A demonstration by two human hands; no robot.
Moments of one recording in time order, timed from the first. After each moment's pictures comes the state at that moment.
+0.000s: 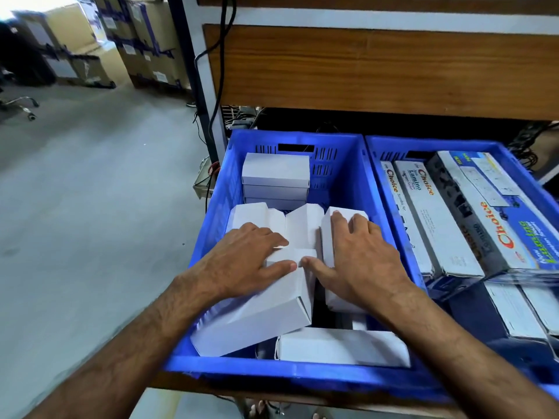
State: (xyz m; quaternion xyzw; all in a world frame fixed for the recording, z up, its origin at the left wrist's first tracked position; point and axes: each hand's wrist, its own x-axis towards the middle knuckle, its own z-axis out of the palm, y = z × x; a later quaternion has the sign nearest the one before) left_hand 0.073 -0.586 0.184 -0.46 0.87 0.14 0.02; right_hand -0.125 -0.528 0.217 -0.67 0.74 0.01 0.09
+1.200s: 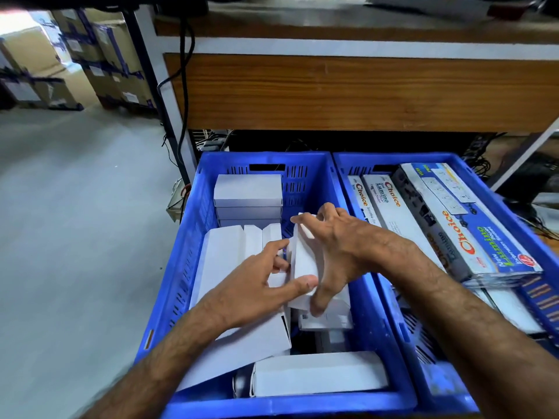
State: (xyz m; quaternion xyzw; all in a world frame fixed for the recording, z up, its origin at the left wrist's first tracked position) left_hand 0.026 -0.575 0.181 -0.44 0.76 0.45 -0.18; right_hand -0.178 -0.584 0.251 -0.76 0.61 0.13 0.18
